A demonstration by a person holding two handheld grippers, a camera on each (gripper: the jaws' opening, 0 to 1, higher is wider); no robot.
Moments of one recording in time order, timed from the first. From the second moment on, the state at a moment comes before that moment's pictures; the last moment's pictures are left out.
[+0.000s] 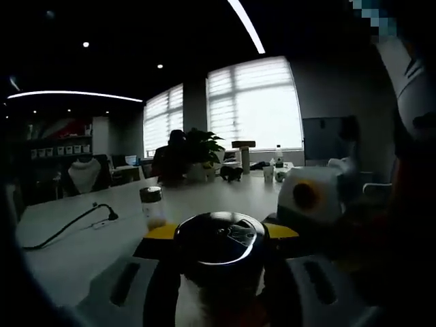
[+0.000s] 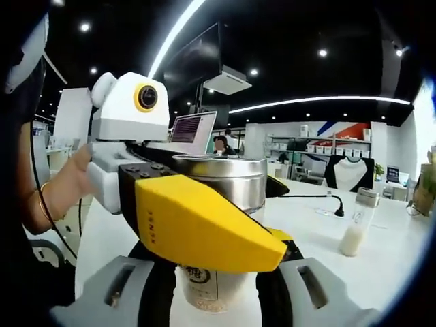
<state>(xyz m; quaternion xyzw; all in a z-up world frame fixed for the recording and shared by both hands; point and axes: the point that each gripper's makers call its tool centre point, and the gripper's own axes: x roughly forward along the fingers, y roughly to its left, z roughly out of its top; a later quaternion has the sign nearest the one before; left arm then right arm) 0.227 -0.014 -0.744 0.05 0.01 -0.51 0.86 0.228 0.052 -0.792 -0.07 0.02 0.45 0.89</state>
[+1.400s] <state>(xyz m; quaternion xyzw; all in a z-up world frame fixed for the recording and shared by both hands) 0.253 0.008 -0.757 0.11 0.03 -0.43 0.90 0.262 0.053 -0.806 -0.03 0.03 0.34 0.94</state>
